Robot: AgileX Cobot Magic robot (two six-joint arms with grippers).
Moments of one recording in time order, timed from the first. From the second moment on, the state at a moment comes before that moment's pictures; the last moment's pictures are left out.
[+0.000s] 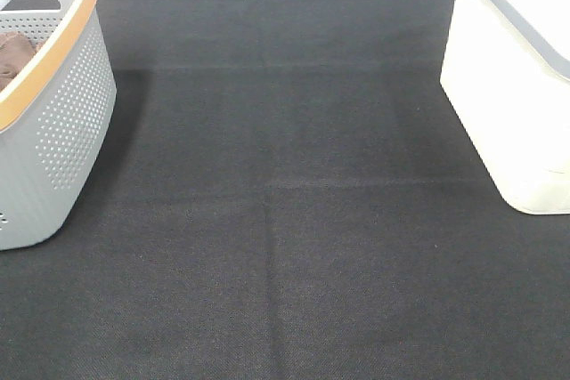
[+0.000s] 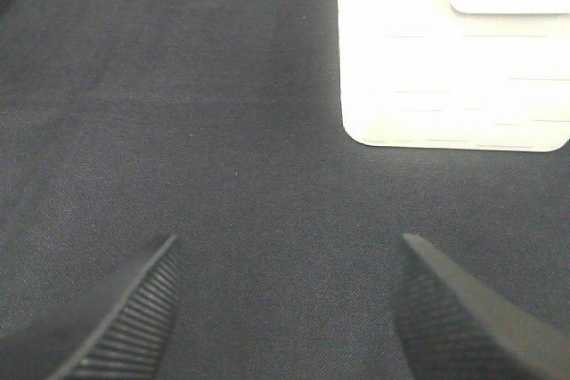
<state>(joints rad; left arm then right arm) 0.00 0.00 -0.50 -0.12 1.05 0.19 0.04 -0.01 -0.50 0.07 1.07 -0.03</state>
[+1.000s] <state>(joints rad) 0.00 0.00 -0.50 -0.12 1.05 0.19 0.04 -0.01 -0.50 0.07 1.07 -0.03</state>
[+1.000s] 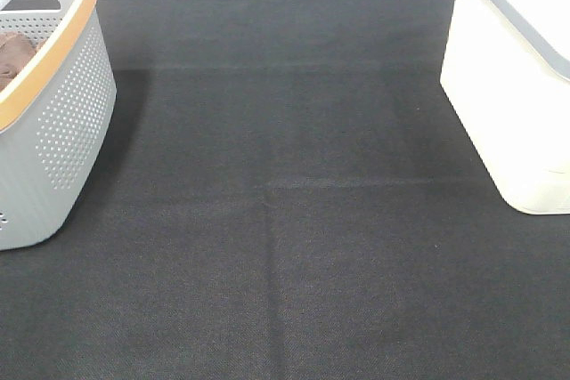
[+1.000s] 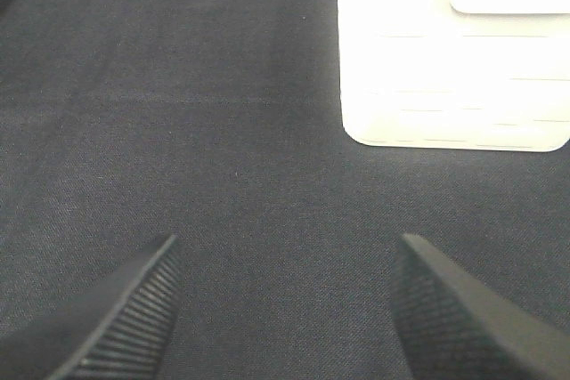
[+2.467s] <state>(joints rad) 0.00 0.00 -0.50 -0.12 1.05 0.19 0.04 -0.01 -0.50 0.07 1.07 -0.03</state>
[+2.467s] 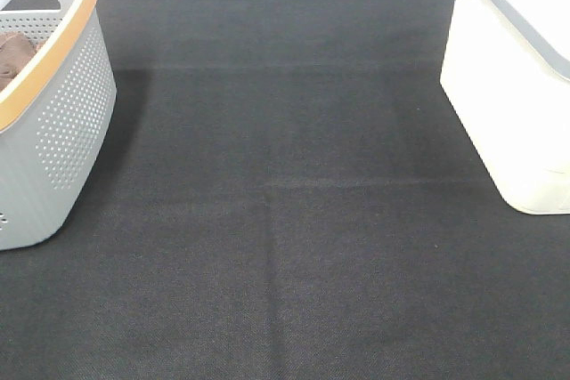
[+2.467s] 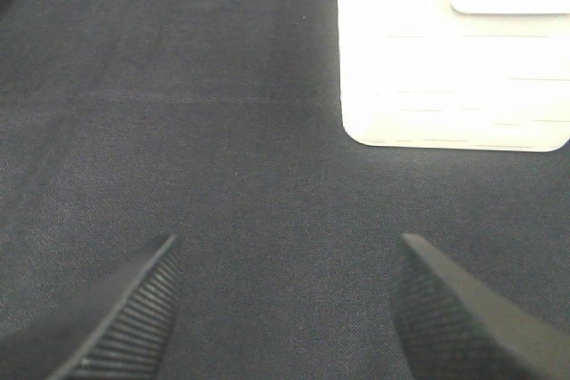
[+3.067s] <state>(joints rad) 0.00 0.00 -0.50 -0.12 1.05 0.19 0.04 -0.01 -0.50 0.07 1.07 -0.03</state>
